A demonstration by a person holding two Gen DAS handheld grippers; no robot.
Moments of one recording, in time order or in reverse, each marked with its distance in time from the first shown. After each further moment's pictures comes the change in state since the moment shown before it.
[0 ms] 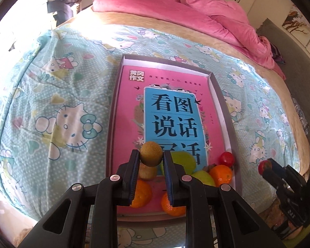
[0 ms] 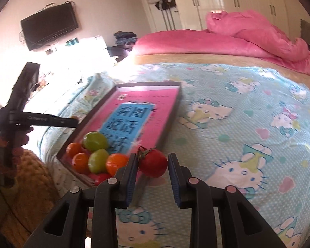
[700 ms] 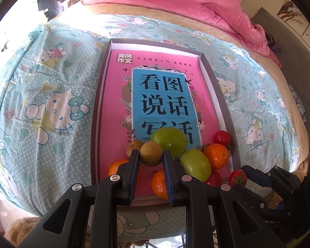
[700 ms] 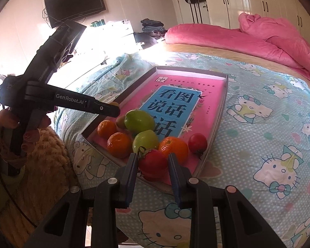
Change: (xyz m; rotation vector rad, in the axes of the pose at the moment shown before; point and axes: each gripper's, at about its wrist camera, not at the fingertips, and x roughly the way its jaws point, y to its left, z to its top) left arm 0.007 -0.017 -0.024 0.047 0.072 -0.025; right arm 0.023 0.061 -0.022 -0.116 0.070 0.078
